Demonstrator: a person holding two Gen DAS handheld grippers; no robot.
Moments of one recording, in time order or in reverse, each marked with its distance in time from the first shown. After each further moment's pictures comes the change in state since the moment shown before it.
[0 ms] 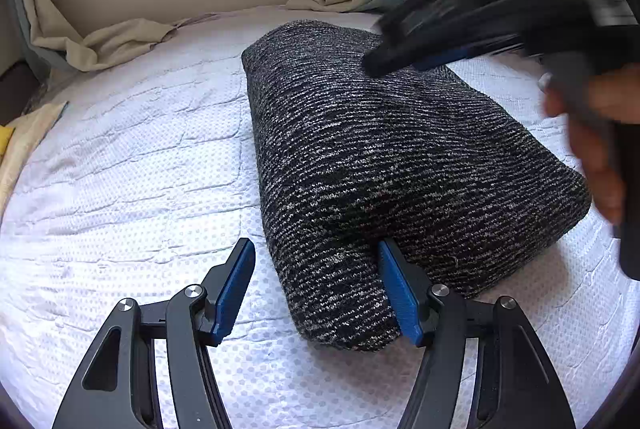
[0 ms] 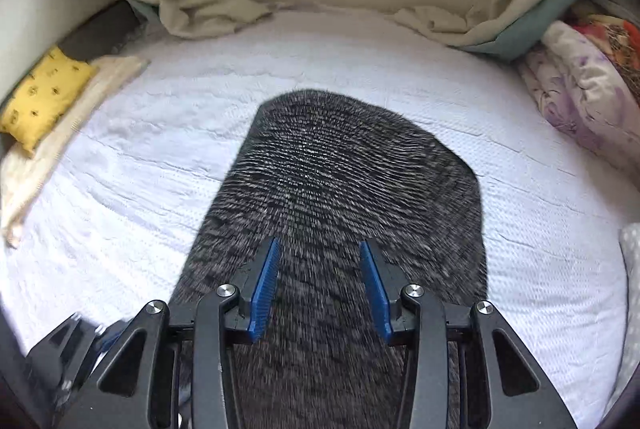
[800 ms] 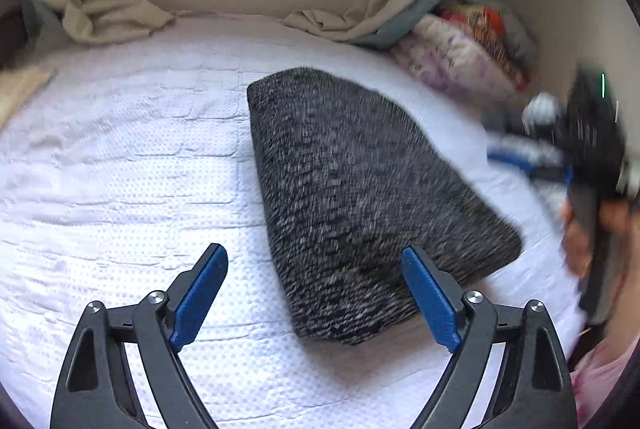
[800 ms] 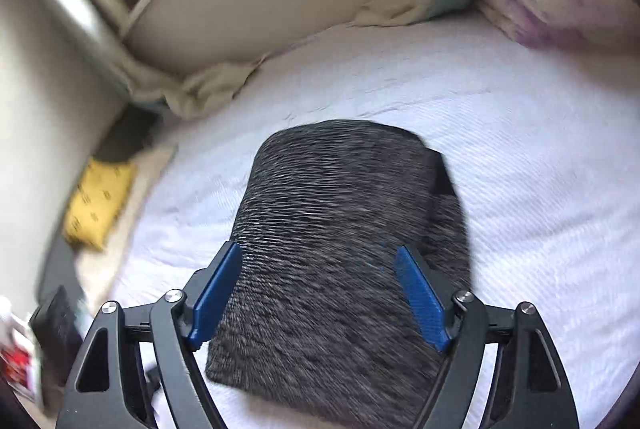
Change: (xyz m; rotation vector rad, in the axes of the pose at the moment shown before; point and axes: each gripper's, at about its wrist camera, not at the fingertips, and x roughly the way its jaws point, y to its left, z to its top) left arm -0.041 0.070 0.035 -0.199 -0.024 -0.248; right arm -0.060 -0.128 -0.054 0.410 -0.123 0.319
